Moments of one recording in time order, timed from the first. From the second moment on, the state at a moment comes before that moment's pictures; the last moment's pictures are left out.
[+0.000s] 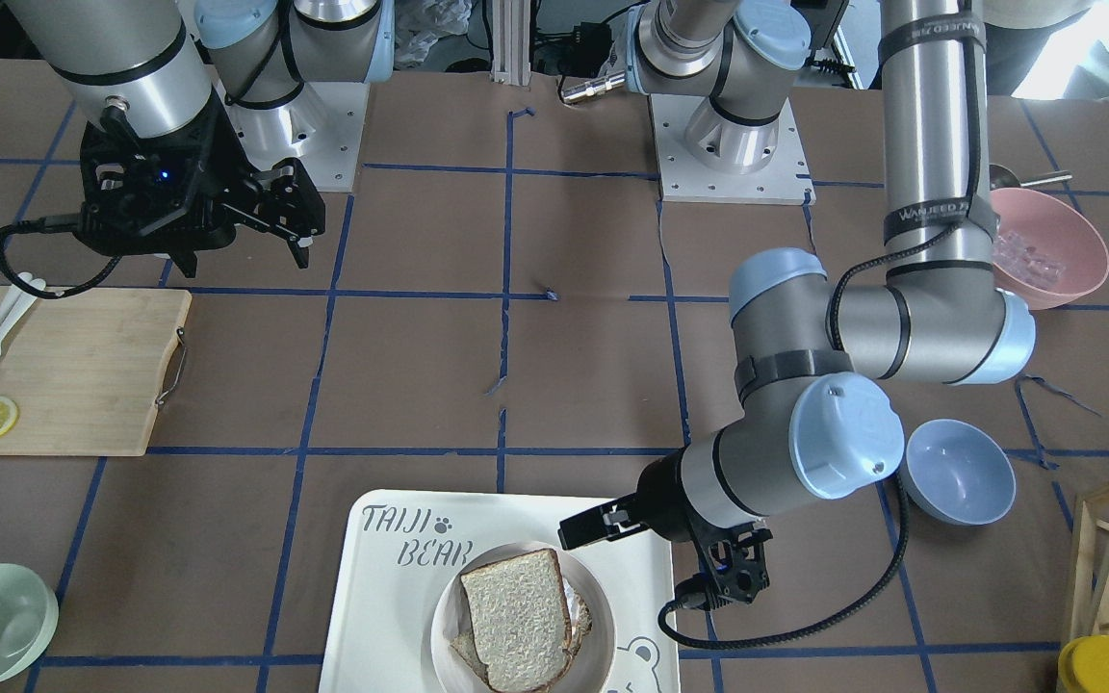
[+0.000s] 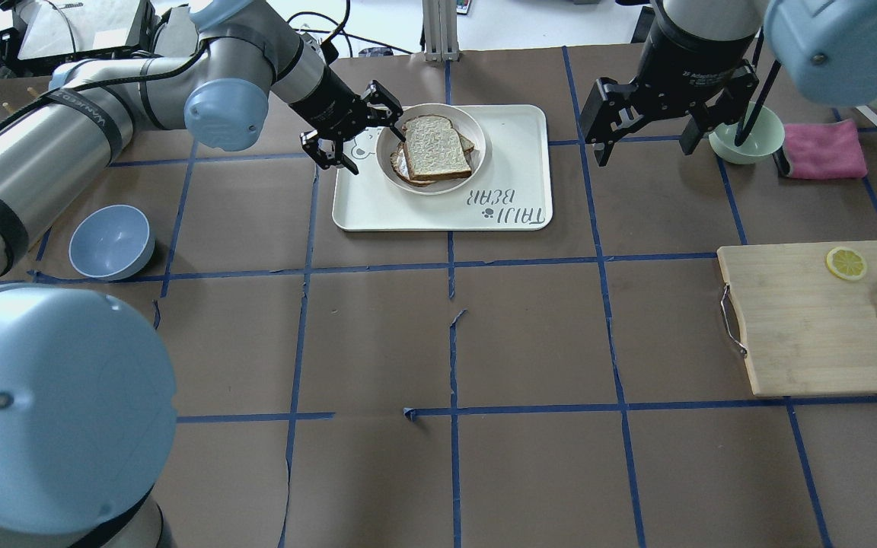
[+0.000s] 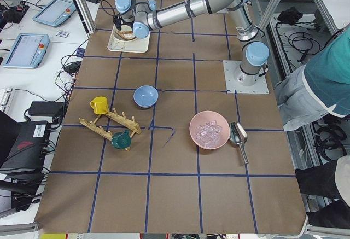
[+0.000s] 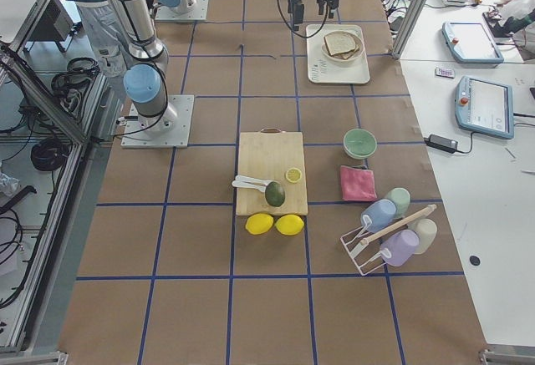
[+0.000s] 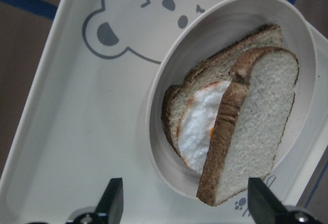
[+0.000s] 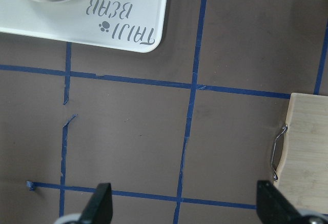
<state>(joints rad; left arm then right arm) -1.62 -2.12 -1.39 -1.22 1.16 -0.36 1.62 -1.50 1.49 -1.55 -1.55 -0.07</state>
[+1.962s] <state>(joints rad) -1.65 -1.62 -1.48 -1.69 1.56 -0.16 1.61 -1.51 1.46 -1.55 -1.54 -0.07</state>
